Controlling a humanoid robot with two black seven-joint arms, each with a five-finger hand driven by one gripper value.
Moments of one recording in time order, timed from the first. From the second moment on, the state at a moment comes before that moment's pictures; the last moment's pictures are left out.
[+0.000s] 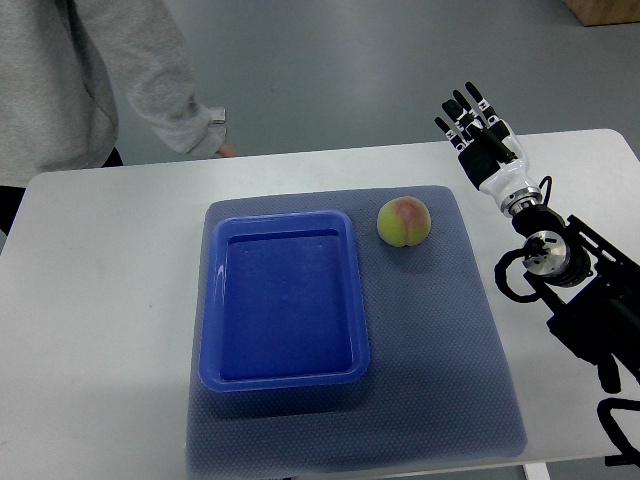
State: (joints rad) left arm -0.02 0.00 -0.05 -0.31 0.00 -0.04 0.05; right arm 0.63 -0.11 1.06 0.71 -0.19 0.26 0.32
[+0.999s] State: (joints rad) left arm -0.02 0.00 -0.05 -0.31 0.00 -0.04 0.05; right arm 1.08 -0.39 0.24 0.74 -0.80 0.35 0.24
